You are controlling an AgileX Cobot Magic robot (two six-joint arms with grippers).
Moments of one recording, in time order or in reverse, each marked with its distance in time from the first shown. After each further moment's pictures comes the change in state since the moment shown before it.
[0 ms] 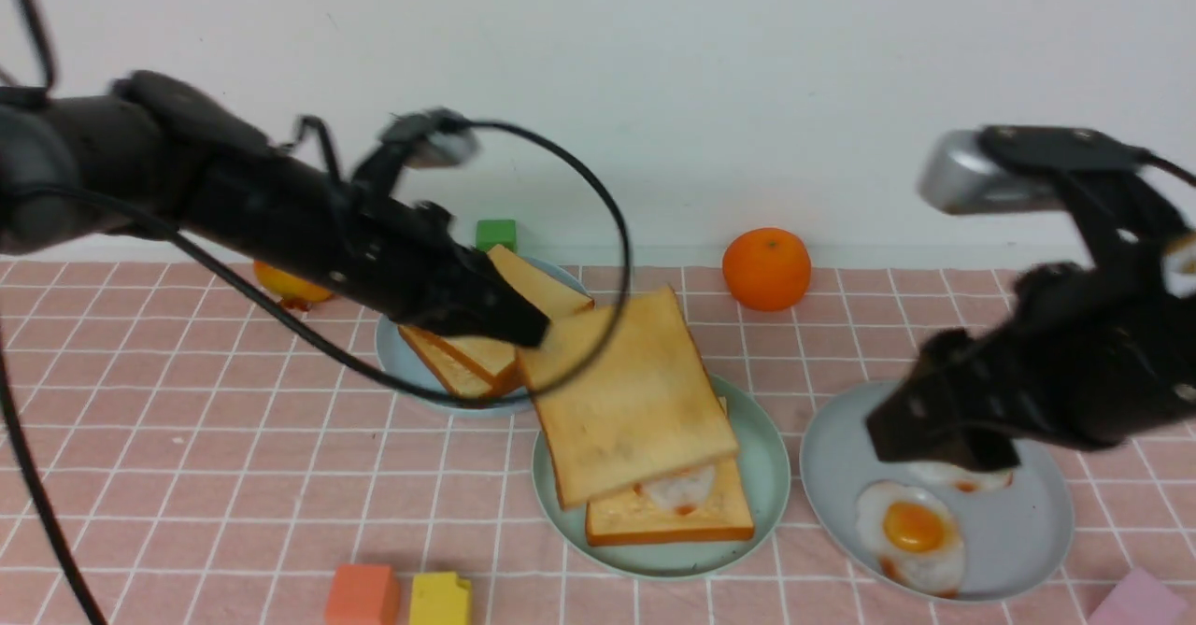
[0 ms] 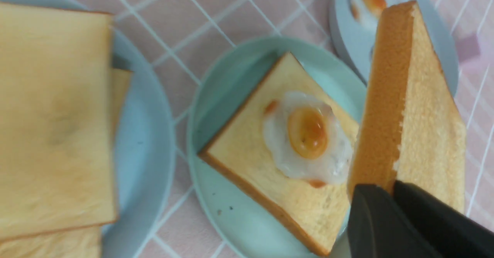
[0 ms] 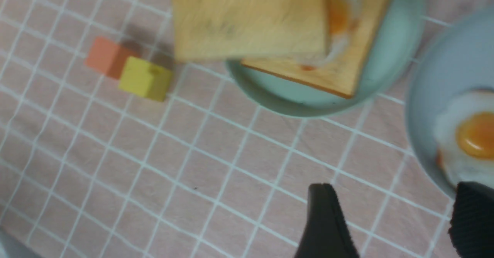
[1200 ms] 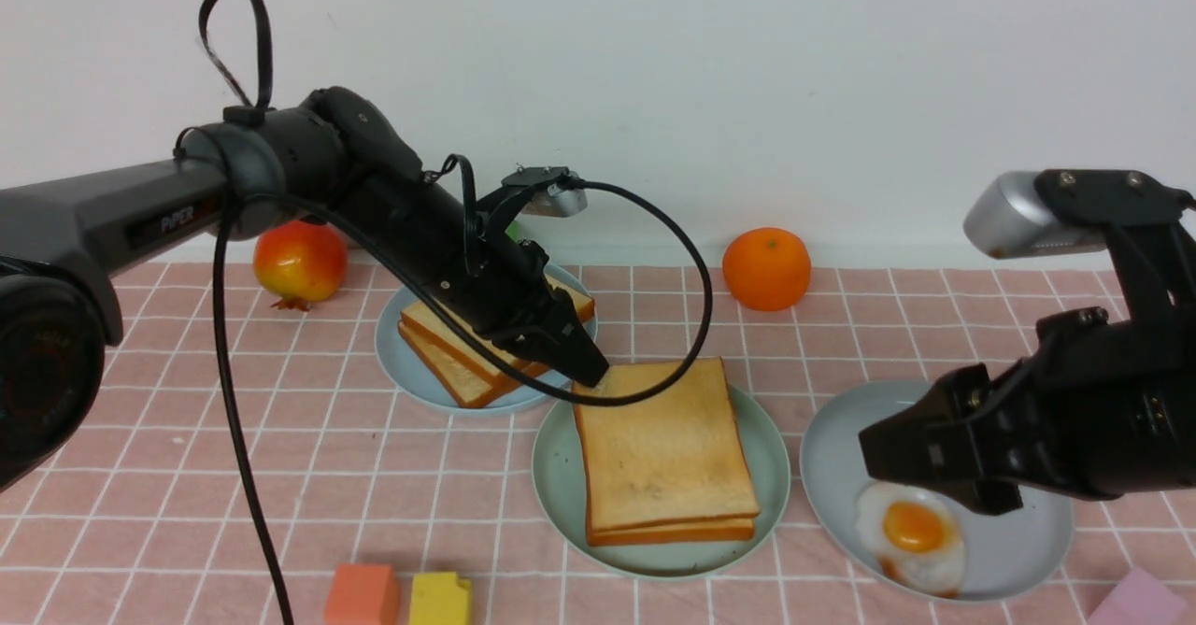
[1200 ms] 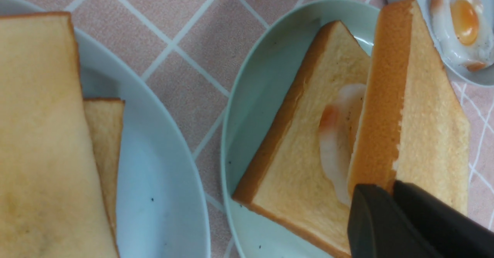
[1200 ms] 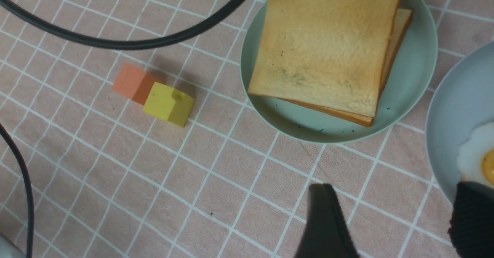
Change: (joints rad) right arm -0.002 -0.074 0.133 0.129 -0.172 -0.132; left arm -0.066 0.330 -0.387 0.151 0.151 -0.137
